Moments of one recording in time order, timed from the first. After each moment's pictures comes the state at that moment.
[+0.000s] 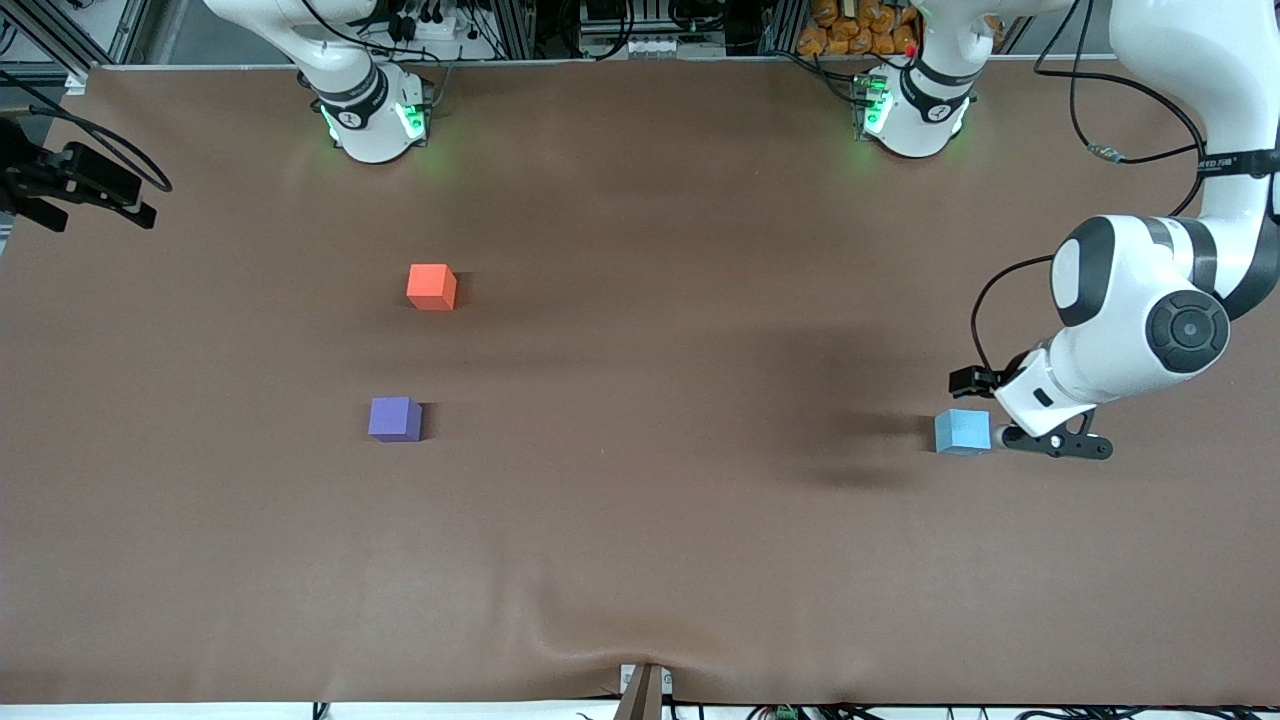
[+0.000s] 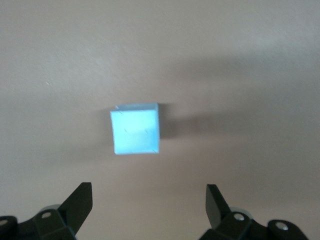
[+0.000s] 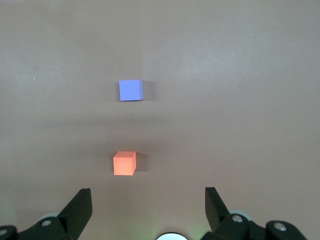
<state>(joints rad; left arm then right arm) -0.03 0.35 -0.04 -1.83 0.02 2.10 0.04 0.01 -0.05 -0.03 -1.50 0.06 1.40 -0.01</state>
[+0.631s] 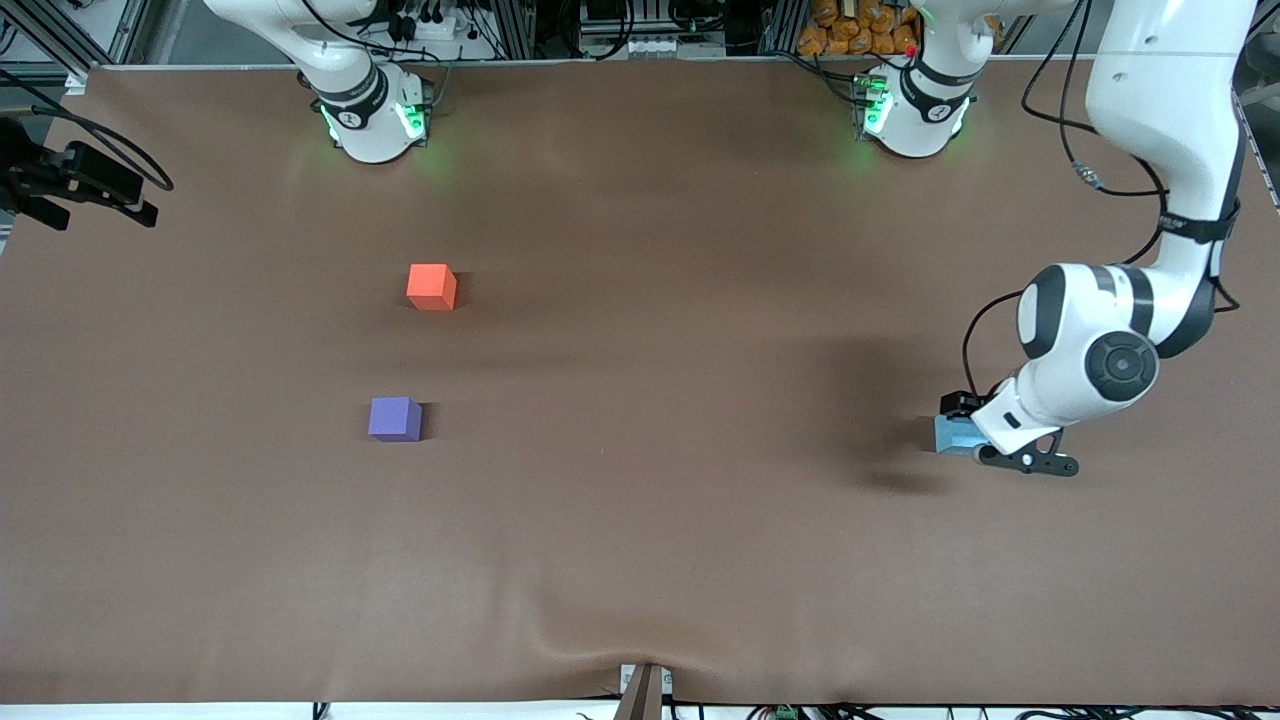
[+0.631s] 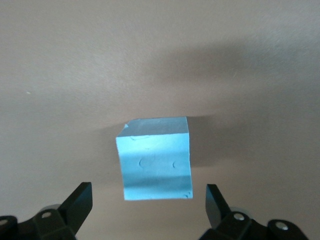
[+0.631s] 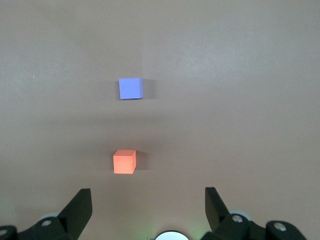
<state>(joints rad) -0.02 0.50 -0.04 -1.87 0.11 2.27 0.05 0.01 -0.05 -0.03 -1.50 0.06 1.40 -0.01</state>
